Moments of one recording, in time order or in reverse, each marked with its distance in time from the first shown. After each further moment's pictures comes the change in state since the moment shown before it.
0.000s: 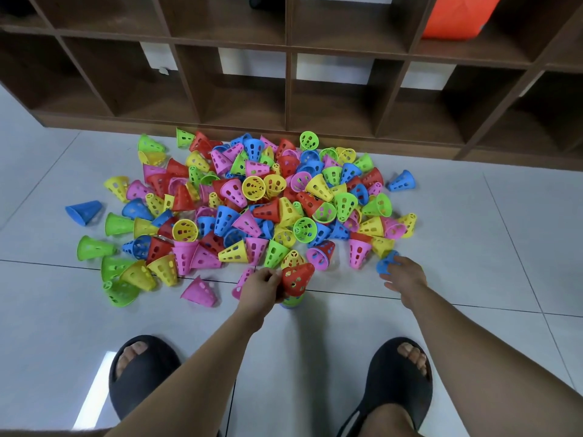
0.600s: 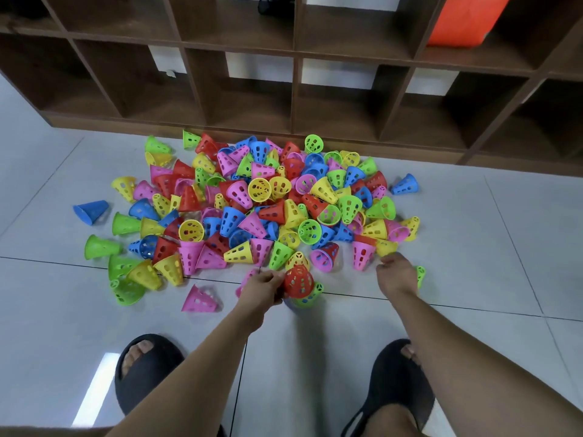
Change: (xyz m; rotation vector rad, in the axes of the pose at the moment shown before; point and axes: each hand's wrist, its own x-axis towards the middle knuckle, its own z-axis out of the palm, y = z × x) left_hand -0.008 0.007 -0.016 -0.123 -0.099 -0.076; right_hand -0.016 0.004 0.028 -0.595 0.174 -0.382
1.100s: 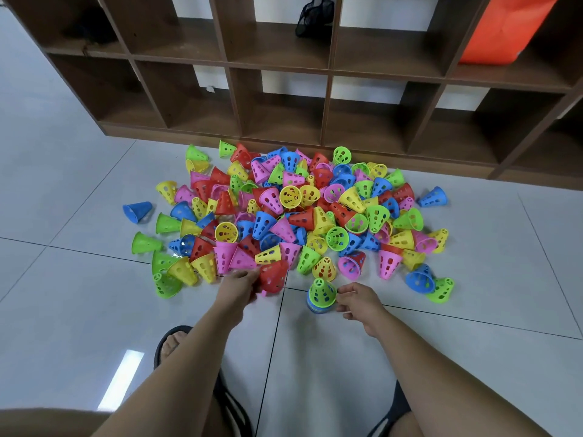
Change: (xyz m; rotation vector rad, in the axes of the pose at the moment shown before) left_hand -0.016 0.013 -0.109 -0.074 0.235 -0.001; right_hand -0.099 -0.043 0.078 0.402 -0.596 0.128
